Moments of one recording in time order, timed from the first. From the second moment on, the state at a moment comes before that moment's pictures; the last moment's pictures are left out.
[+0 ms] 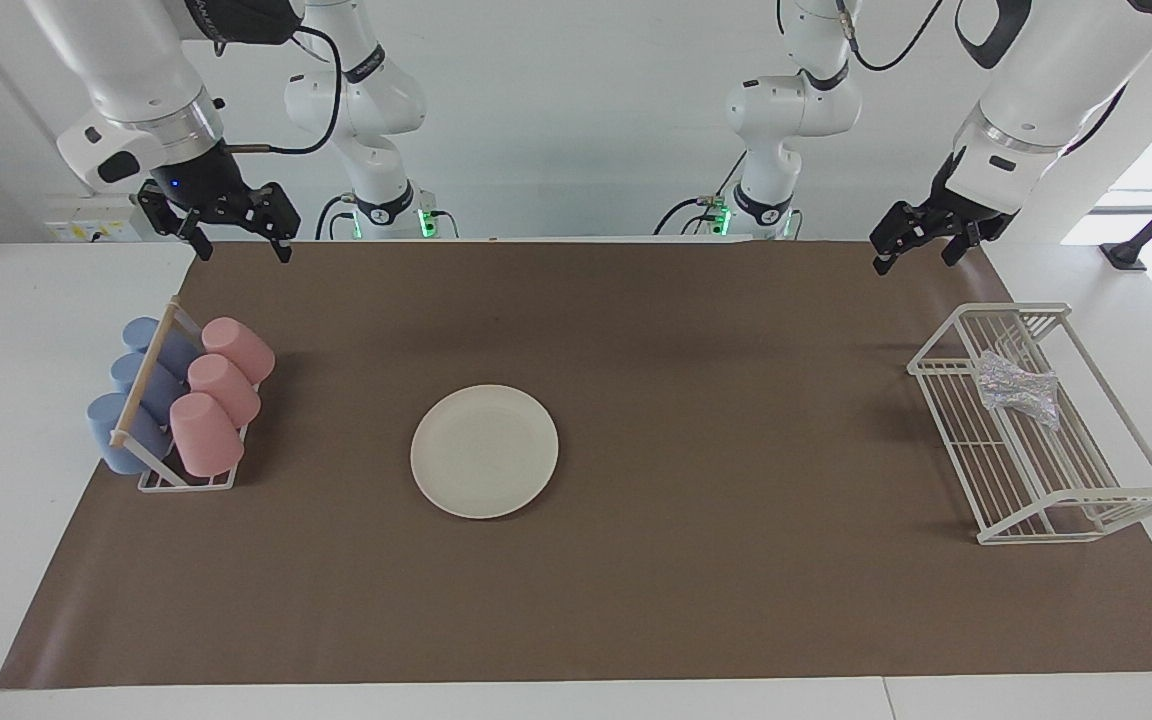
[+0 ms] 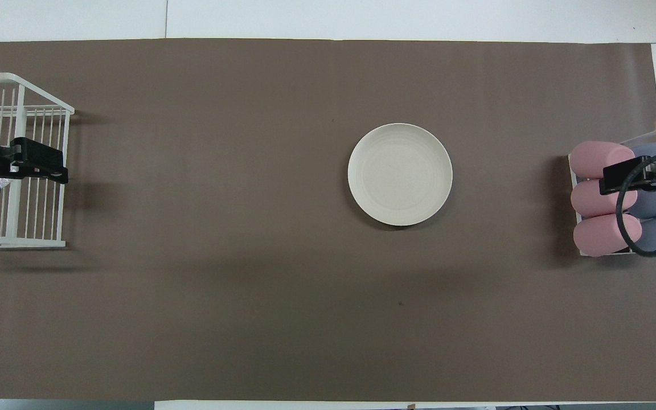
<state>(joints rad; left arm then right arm) -0.06 0.00 -0.06 -1.53 -0.02 1.48 -0.19 -0.03 -0.06 0.02 -1.61 -0.02 1.52 0.05</state>
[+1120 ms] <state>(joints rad) -0.02 0.00 -0.07 -1.62 0.13 1.61 -0.20 -0.03 -0.06 0.02 -1.59 -0.02 1.46 0.05</state>
